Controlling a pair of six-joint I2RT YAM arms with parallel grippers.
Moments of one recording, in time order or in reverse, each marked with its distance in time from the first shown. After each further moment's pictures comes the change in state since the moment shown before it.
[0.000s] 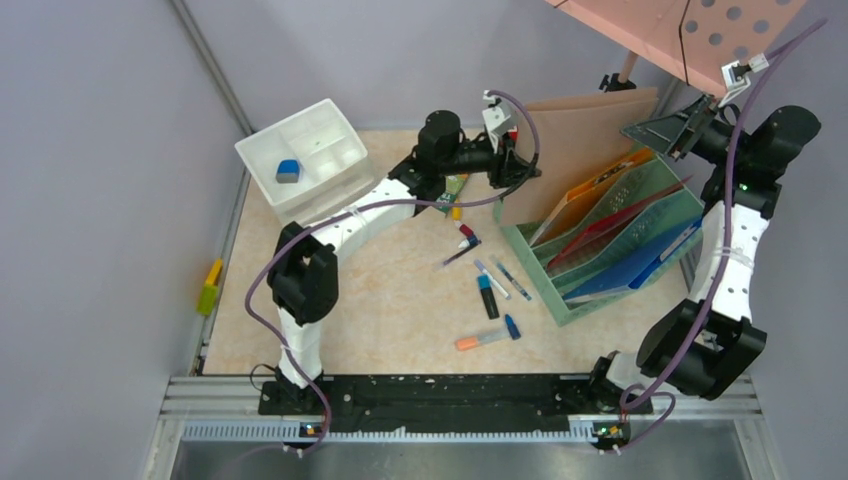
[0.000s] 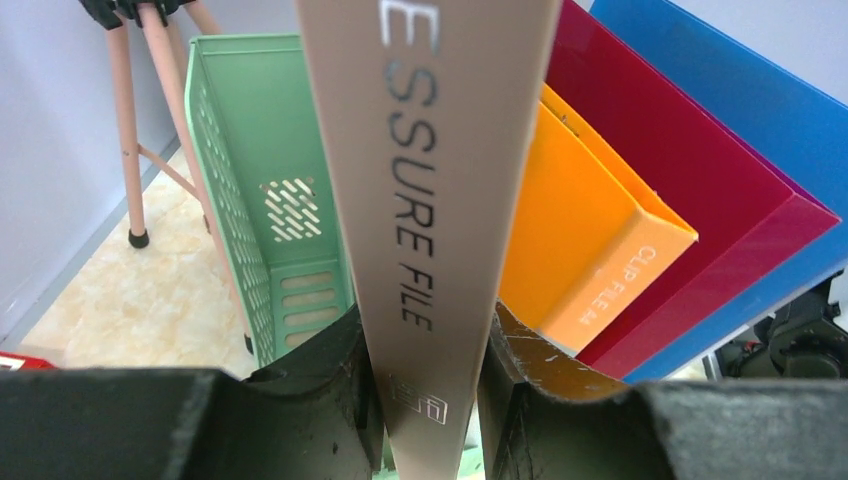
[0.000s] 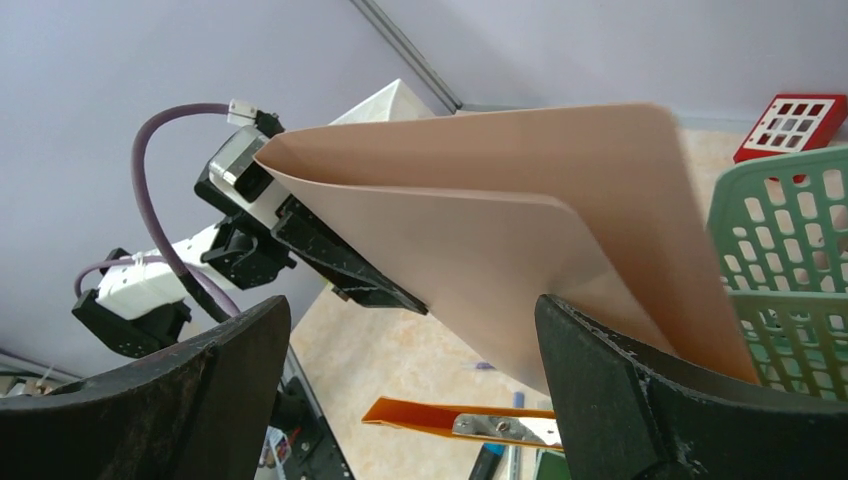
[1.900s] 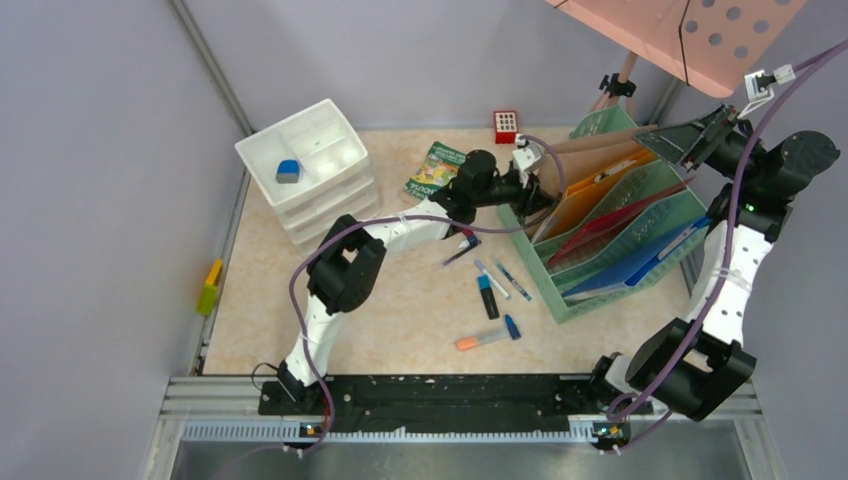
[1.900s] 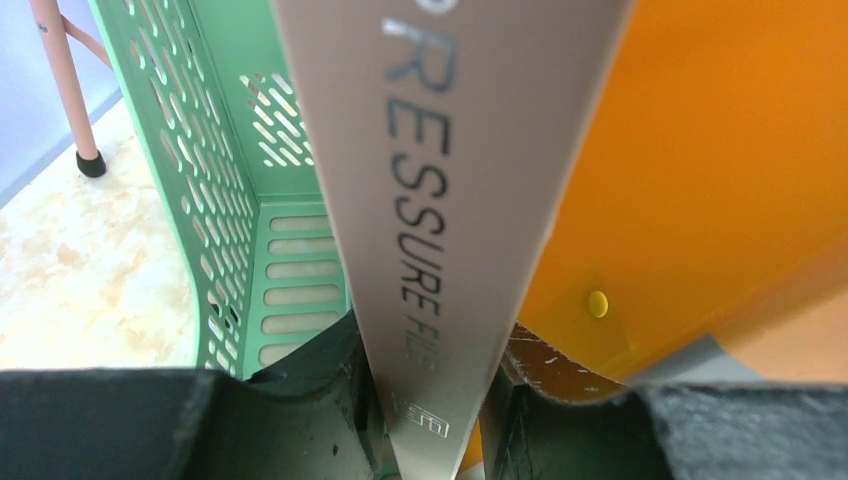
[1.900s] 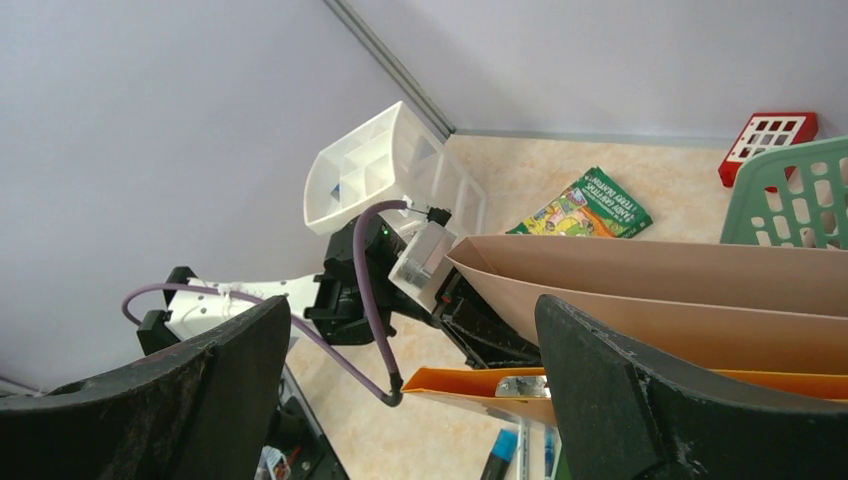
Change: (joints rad) left arm -0.103 0.241 -0.018 0.165 -0.192 0.032; right arm -0.080 -0.113 -0.105 0.208 -0.005 0.193
